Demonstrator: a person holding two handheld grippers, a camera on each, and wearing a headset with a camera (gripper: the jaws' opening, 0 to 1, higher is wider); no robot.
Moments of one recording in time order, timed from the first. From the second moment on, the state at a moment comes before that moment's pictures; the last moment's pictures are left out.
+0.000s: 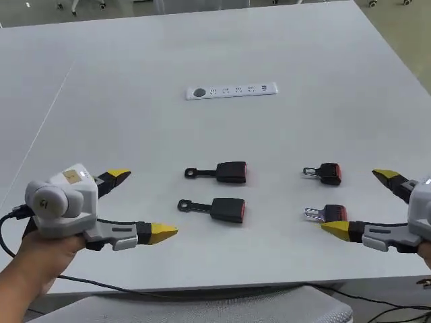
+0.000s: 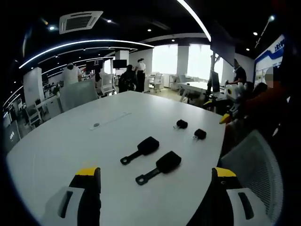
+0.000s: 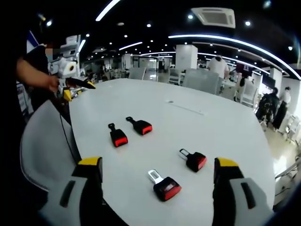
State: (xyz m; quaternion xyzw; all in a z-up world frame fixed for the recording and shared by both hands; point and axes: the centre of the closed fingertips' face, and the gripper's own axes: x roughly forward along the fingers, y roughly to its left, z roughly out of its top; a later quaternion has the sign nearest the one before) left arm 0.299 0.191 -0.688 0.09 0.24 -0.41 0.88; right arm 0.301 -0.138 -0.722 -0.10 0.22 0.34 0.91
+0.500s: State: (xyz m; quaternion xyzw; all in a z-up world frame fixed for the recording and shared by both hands) left arm 0.289 0.190 -0.708 0.07 0.27 -0.41 0.87; right arm 0.289 -0.135 -0.739 -0.08 0.24 0.33 0.91
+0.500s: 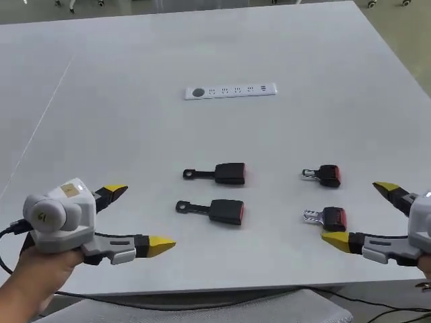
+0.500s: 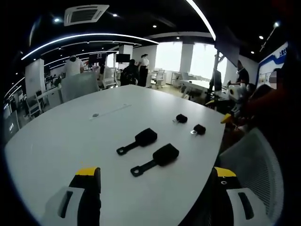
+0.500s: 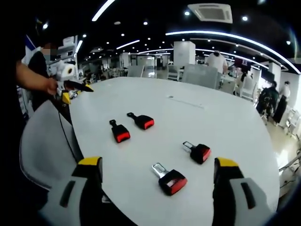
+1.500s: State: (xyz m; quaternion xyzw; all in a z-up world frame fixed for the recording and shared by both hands) left arm 0.296 0.179 -0.713 0.09 0.27 -0.42 0.86; right arm 0.293 -0.131 -0.745 -0.08 0.25 0.34 0.90
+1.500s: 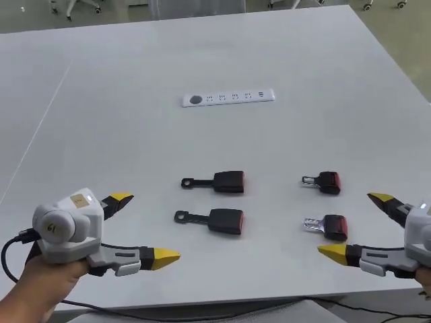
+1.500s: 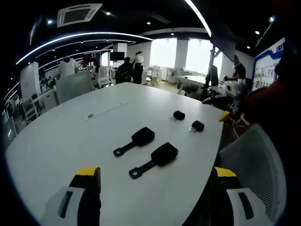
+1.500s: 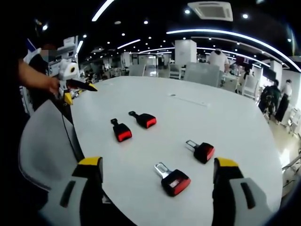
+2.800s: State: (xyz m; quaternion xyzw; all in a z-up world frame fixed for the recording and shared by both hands) left arm 0.315 0.127 -0.737 0.13 0.28 -0.48 0.82; right arm 0.291 -0.134 -0.771 -0.10 0.27 0.37 0.88
